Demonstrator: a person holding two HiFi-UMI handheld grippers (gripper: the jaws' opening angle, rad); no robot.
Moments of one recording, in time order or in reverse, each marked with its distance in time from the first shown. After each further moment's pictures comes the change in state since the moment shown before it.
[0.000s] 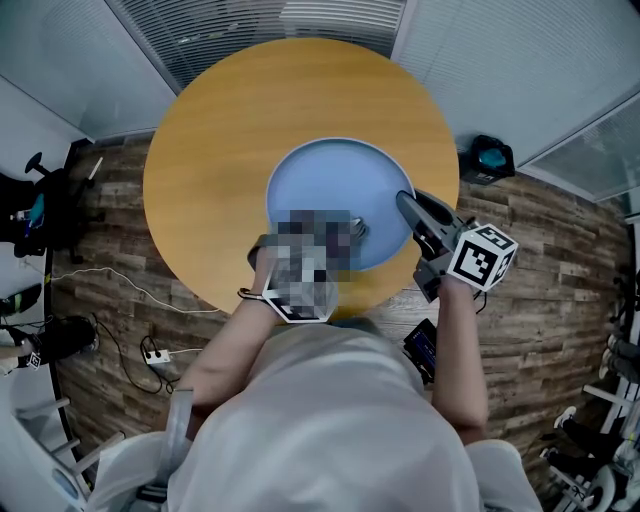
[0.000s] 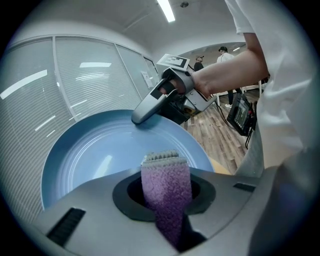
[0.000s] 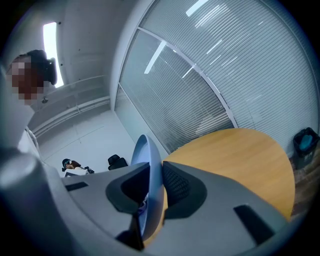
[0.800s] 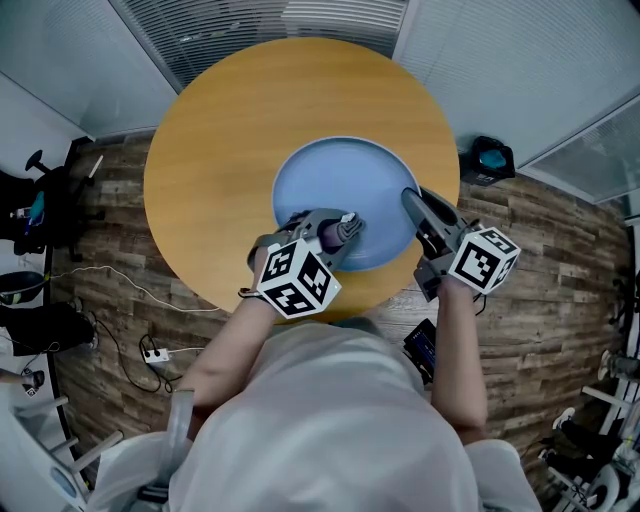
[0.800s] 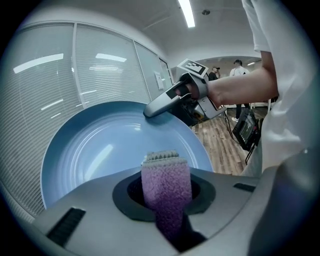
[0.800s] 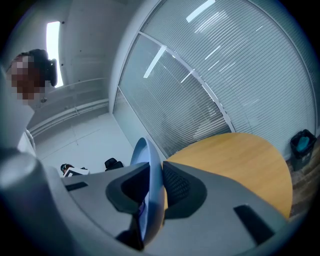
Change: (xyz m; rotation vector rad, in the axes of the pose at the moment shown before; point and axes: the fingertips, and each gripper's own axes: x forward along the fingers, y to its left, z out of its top) left arm -0.004 0.010 -0.003 -0.184 -0.025 -0.005; right arm -0.006 -0.003 0.010 -0.007 -0.051 -0.033
